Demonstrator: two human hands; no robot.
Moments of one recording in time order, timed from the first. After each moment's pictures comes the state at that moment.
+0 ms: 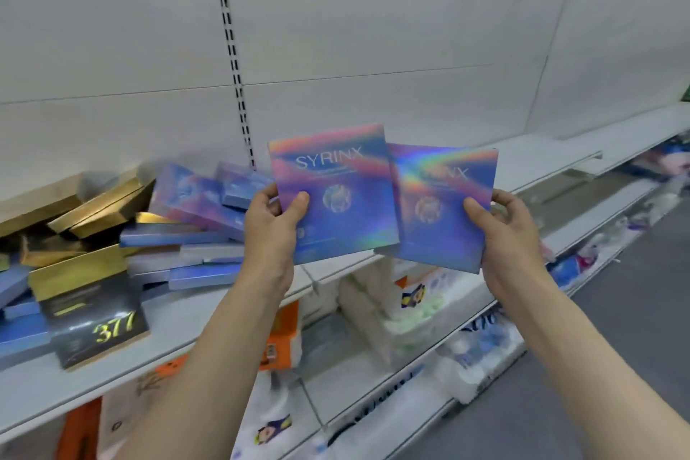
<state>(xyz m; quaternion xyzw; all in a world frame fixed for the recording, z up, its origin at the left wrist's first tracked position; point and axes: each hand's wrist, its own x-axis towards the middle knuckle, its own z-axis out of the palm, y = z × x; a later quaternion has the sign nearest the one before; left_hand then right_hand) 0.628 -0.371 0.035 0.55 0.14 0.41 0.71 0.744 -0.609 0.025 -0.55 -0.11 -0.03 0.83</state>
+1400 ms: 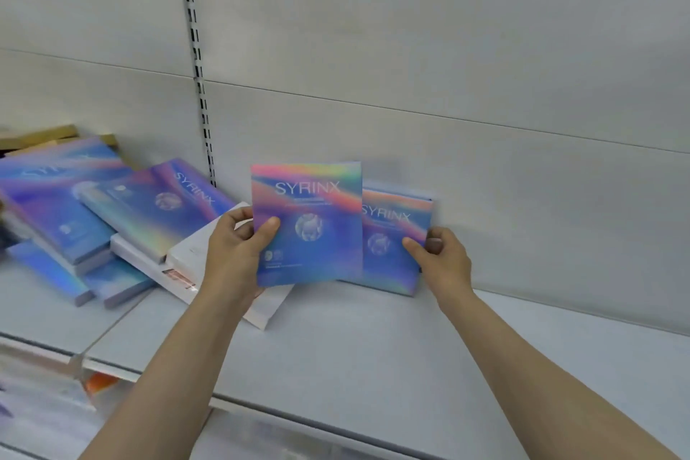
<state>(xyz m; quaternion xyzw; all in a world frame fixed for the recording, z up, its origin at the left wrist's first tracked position) 0.921 -0.378 -0.008 0.43 0.34 0.61 0.57 1.203 -0.425 -0.029 -0.72 -0.38 0.17 0.55</state>
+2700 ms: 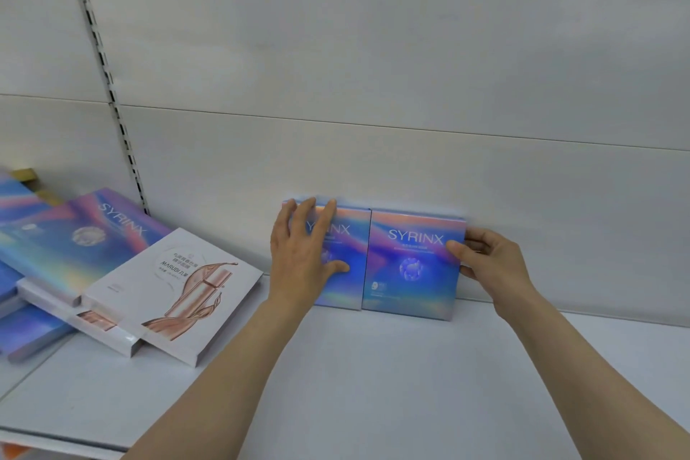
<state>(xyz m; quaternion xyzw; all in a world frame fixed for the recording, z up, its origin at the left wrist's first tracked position) 1.078 -0.367 -0.016 0.81 0.42 0.40 -0.05 1.336 -0.489 0.001 -0.65 -0.35 0.24 0.64</state>
